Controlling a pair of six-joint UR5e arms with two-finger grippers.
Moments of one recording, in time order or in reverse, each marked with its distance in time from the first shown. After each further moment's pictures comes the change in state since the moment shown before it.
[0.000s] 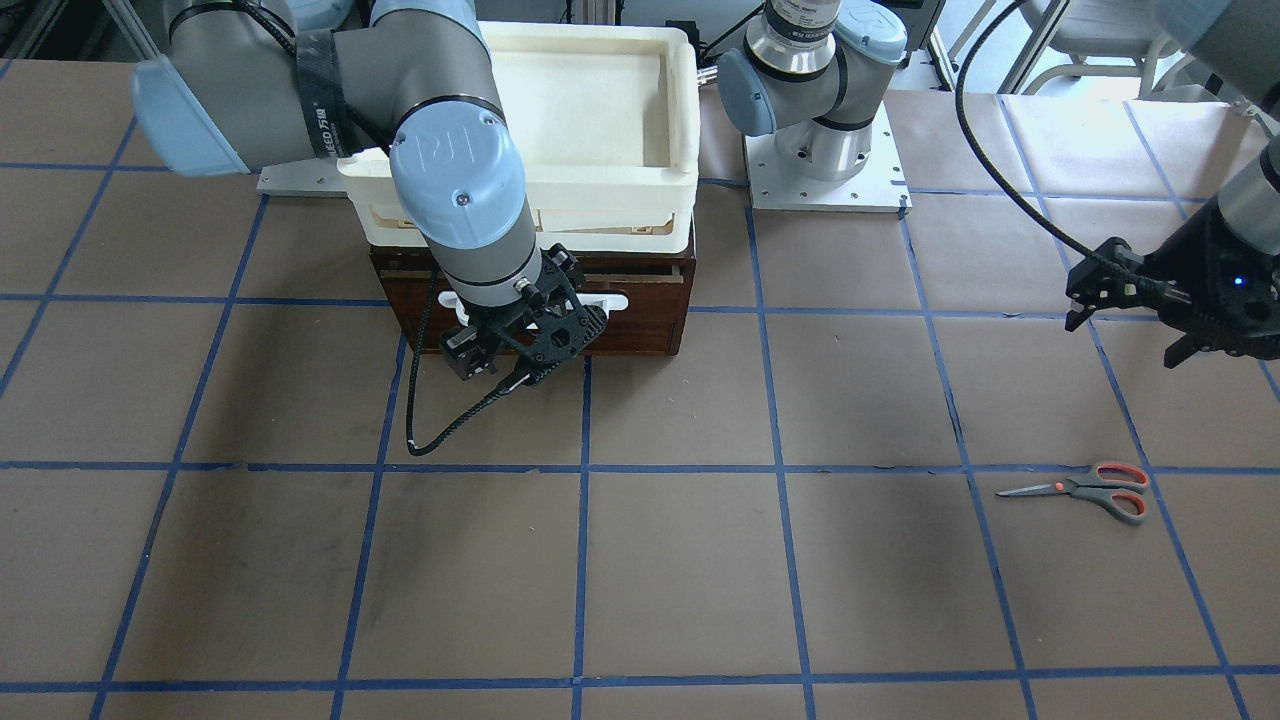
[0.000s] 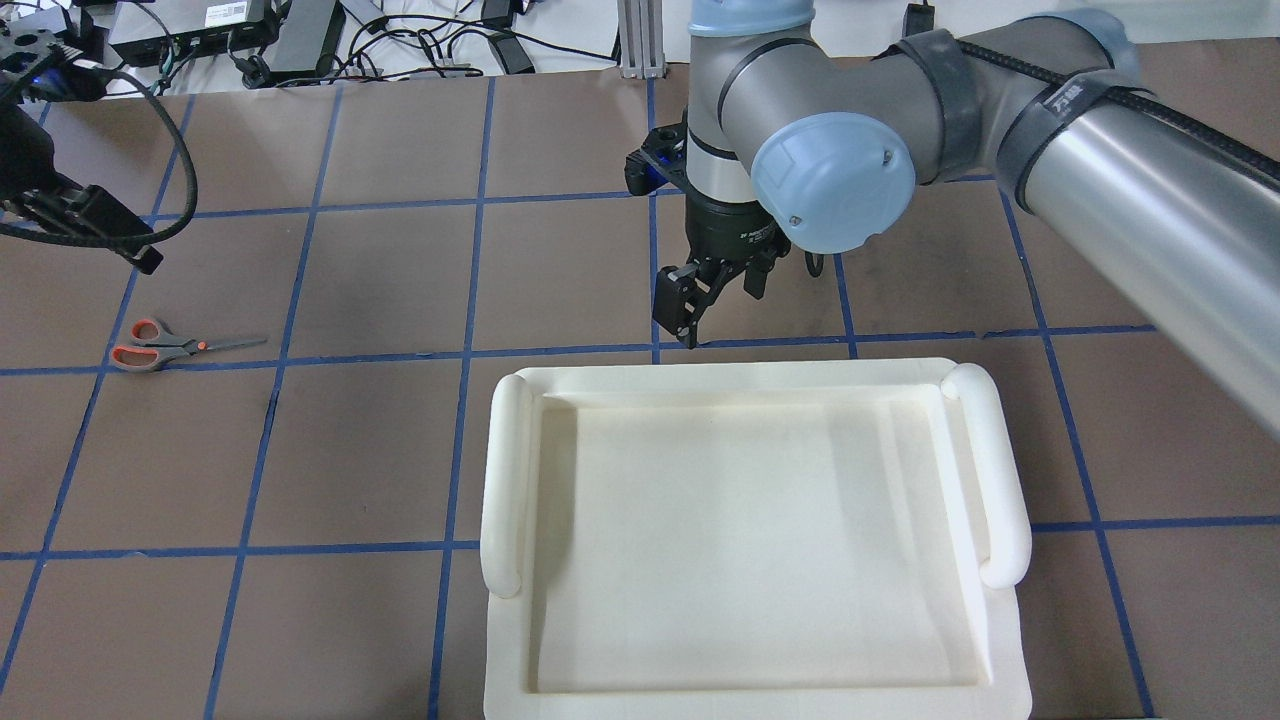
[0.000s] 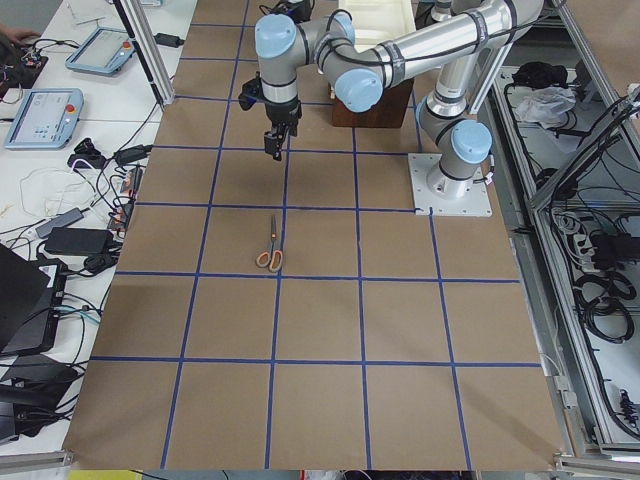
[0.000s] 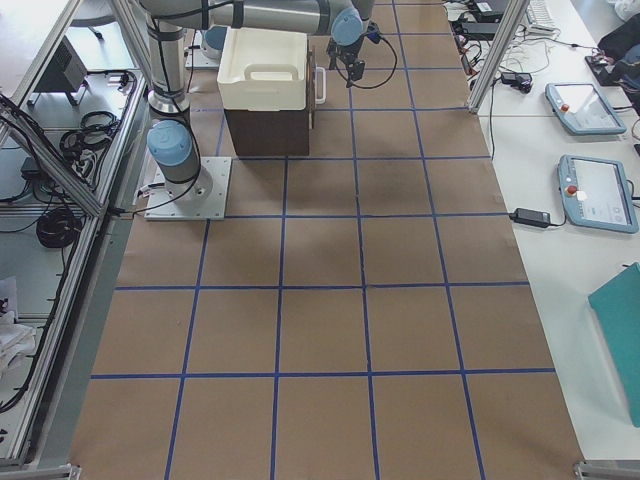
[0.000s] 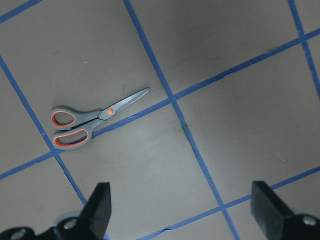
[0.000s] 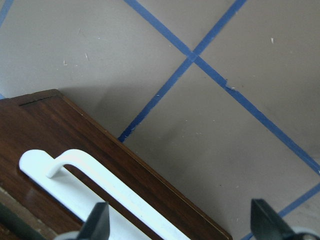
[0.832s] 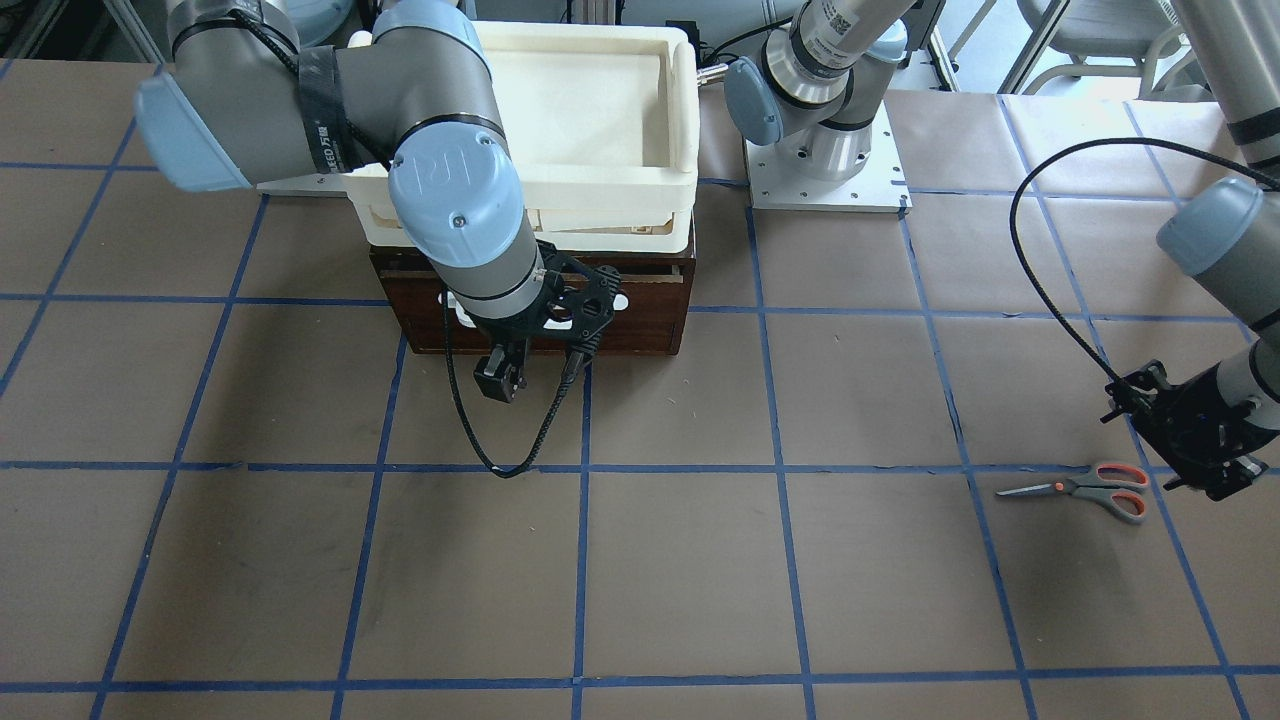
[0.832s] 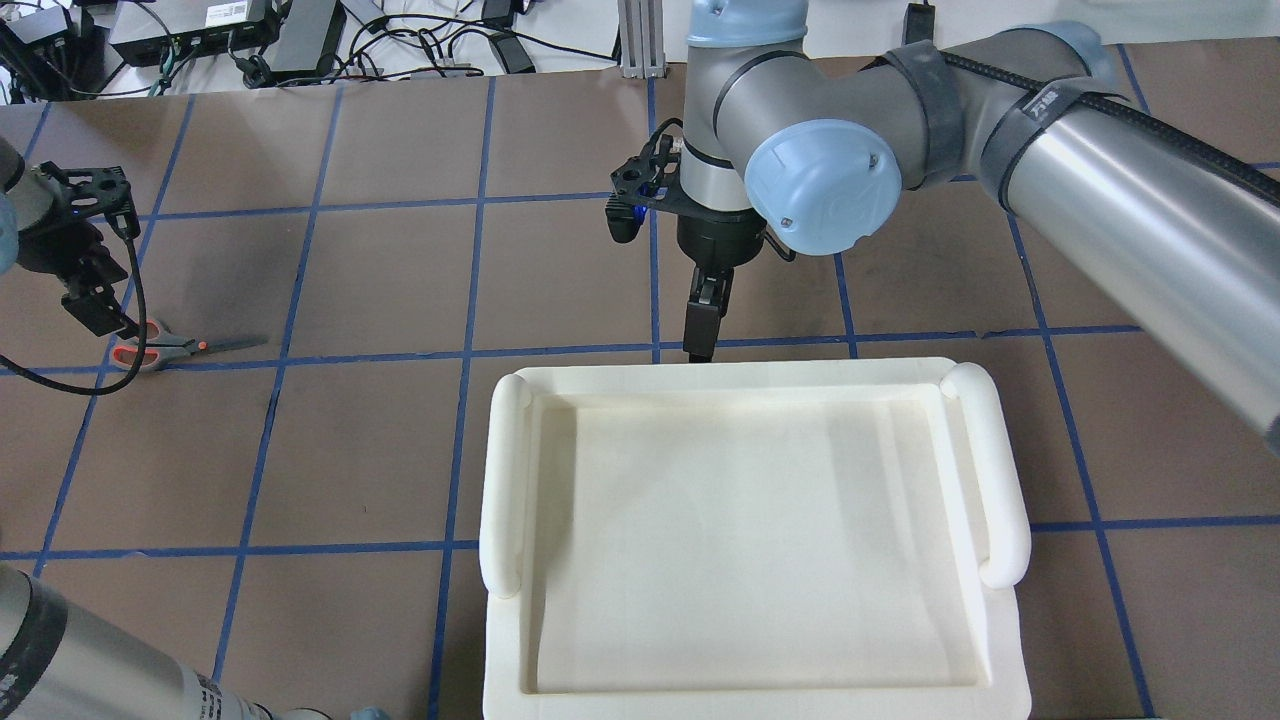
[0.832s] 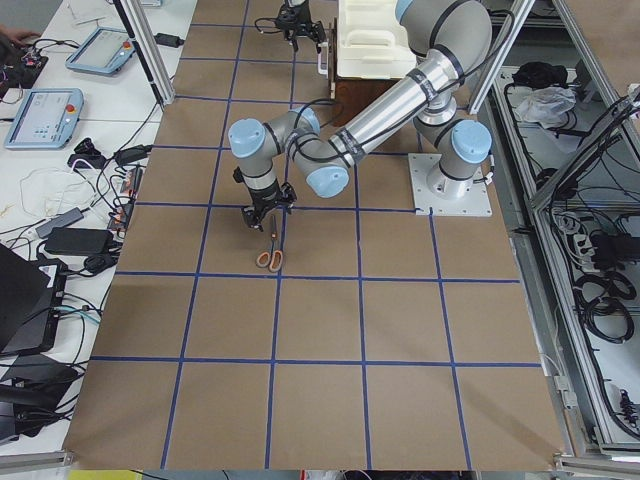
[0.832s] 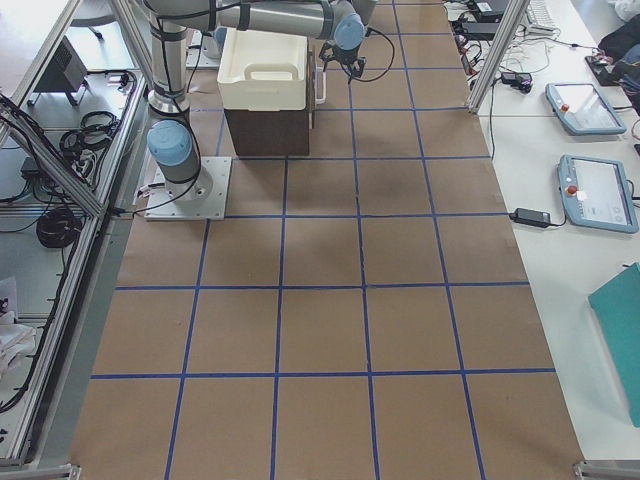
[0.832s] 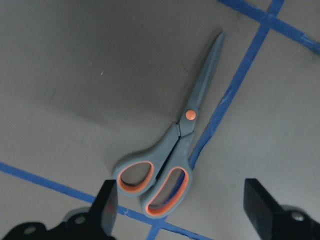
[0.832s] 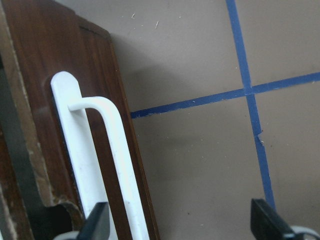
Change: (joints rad) left arm 0.092 -0.324 -0.013 0.335 0.026 0.787; right arm -0.009 0.026 0.001 0.007 0.005 -0.646
